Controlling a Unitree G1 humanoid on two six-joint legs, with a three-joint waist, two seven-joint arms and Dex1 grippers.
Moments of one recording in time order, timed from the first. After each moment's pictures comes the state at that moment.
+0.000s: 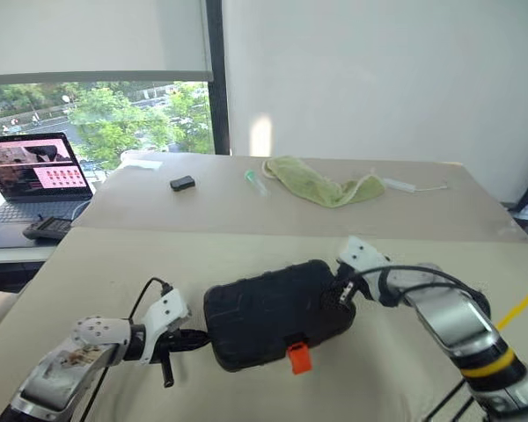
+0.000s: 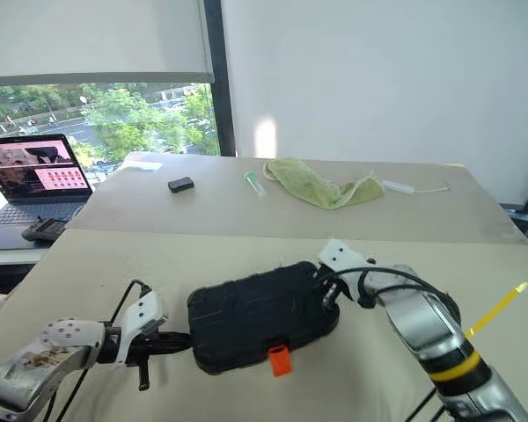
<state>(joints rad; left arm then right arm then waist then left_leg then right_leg) -0.06 0.81 -0.07 -0.39 -0.36 0.66 -1.00 -0.59 -0.65 0.33 -0.14 0.01 0.84 0.72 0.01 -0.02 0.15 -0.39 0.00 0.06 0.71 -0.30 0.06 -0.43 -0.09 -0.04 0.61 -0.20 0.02</state>
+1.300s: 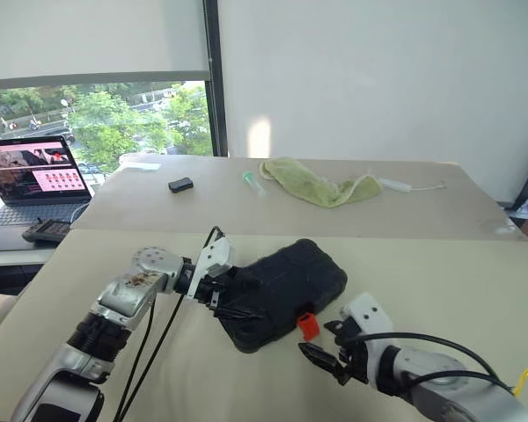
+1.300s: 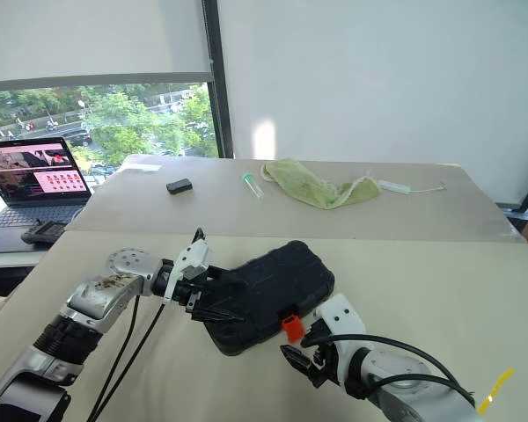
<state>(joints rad) -0.61 0.64 -0.30 0.08 -0.36 0.37 -1.34 0.00 -0.39 0.03 -0.91 0.40 1.31 0.36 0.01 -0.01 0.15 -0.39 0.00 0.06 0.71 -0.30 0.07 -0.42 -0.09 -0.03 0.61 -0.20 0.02</state>
